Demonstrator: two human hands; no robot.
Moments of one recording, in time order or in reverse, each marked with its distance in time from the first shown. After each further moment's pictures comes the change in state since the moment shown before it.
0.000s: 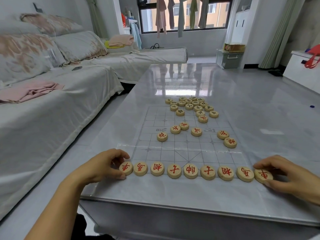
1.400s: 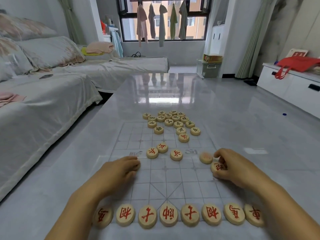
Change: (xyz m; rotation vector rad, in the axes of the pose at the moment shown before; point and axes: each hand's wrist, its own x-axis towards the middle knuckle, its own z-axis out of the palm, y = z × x) left_hand 0.098 0.083 0.034 0.313 0.033 0.167; right_hand 0.106 -0.052 0.012 -0.449 0.033 0.303
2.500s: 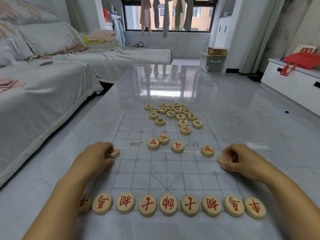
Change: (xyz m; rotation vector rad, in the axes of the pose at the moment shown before) left_hand -0.002 -0.039 -0.006 -0.025 0.155 -0.356; right_hand 0.009 0.027 -0.002 0.122 -0.066 0.039
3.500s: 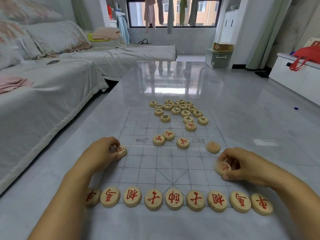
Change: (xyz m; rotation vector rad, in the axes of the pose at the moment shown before) left_hand 0.002 -0.002 -0.001 -0.111 0.009 0.022; right_hand -0.020 -0.014 0.002 -0.017 -0.182 -0.169
